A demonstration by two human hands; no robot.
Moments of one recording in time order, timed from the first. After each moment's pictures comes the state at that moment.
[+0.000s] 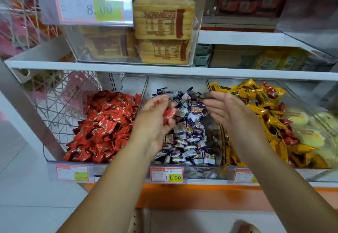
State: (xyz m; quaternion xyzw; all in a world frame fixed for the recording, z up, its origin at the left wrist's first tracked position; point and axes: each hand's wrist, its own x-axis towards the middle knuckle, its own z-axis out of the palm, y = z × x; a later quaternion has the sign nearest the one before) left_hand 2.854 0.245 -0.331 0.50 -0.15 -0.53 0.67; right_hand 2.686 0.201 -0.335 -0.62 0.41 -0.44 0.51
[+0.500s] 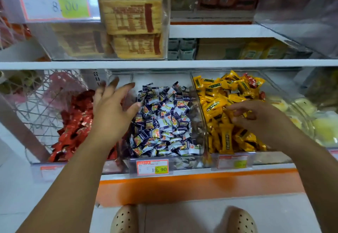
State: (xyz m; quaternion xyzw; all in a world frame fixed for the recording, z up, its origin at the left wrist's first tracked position) left_hand 2.909 0.253 -0.346 0.76 -0.55 -0.02 0.34; right_hand 2.589 0.189 -0.326 -0.79 0.53 -0.21 0.24
